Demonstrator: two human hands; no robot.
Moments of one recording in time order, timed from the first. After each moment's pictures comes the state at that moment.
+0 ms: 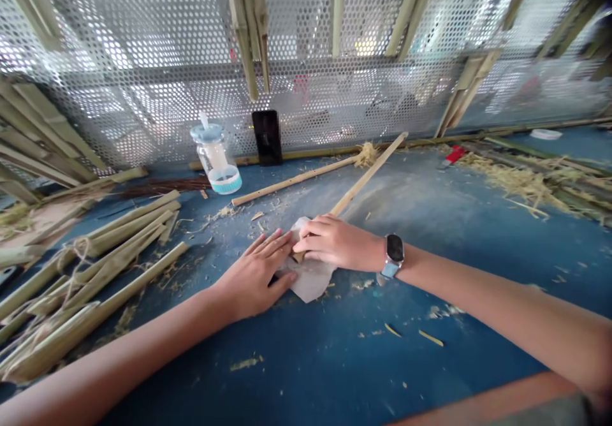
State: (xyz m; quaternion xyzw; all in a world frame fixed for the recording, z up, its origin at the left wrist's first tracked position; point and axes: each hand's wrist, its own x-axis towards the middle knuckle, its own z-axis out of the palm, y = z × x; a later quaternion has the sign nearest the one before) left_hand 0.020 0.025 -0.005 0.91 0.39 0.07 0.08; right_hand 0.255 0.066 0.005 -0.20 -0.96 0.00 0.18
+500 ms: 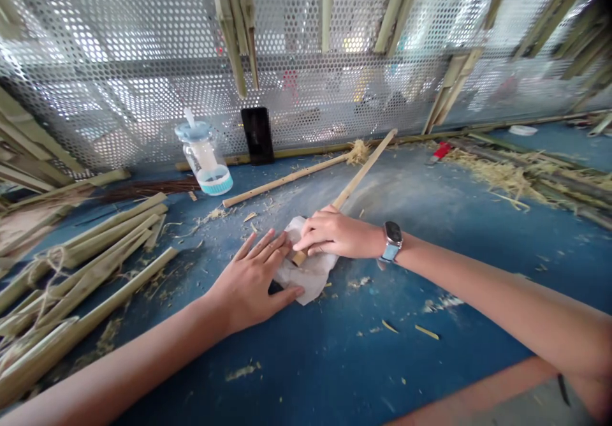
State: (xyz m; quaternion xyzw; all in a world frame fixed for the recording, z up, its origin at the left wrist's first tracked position) left_hand 0.025 0.020 -0.004 0.91 0.42 0.02 0.03; right_hand 0.270 0.083 0.004 -0.21 -0.95 0.13 0.16
